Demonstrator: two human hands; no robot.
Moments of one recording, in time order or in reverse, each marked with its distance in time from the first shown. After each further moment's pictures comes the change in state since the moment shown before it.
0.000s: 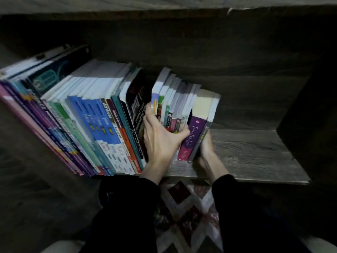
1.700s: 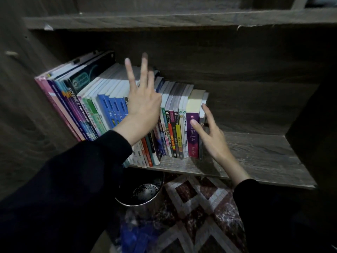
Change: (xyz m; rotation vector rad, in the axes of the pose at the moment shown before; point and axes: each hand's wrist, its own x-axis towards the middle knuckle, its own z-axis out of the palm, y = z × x) left_hand 0.052 0.043 -0.091 1.496 -0.089 0.434; right_hand -0.072 -0.040 0.014 -0.807 -0.125 -0.552
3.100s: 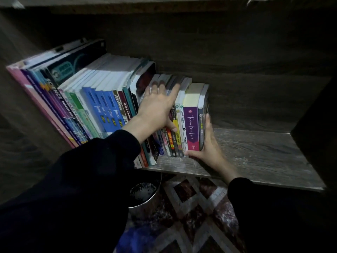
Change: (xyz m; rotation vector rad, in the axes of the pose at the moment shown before) left_hand 0.025 0.035 0.027 -0.515 -0.164 0.281; right_hand 0.025 0.084 0.017 -0.283 -0.092 -0.104
